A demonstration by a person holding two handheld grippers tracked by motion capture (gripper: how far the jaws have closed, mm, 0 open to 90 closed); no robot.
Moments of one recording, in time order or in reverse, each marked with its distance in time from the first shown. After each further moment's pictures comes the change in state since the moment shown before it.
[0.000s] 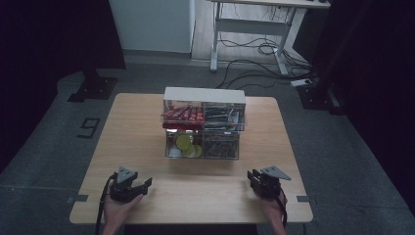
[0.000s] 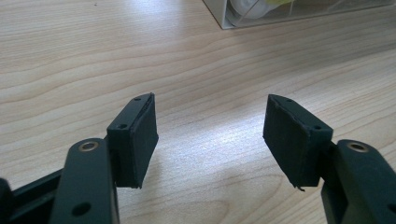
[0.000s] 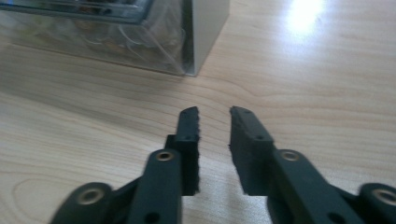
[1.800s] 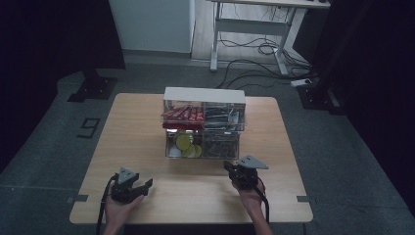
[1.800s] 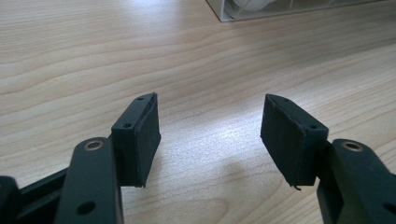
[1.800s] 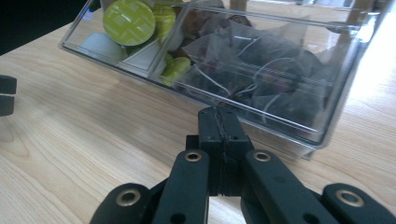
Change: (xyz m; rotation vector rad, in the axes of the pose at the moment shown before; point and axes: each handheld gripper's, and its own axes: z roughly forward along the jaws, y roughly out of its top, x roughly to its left) left arm 0.000 -0.004 0.004 0.008 -0.010 -0.005; right arm 0.068 0.048 0.014 -0.066 0.204 -0.105
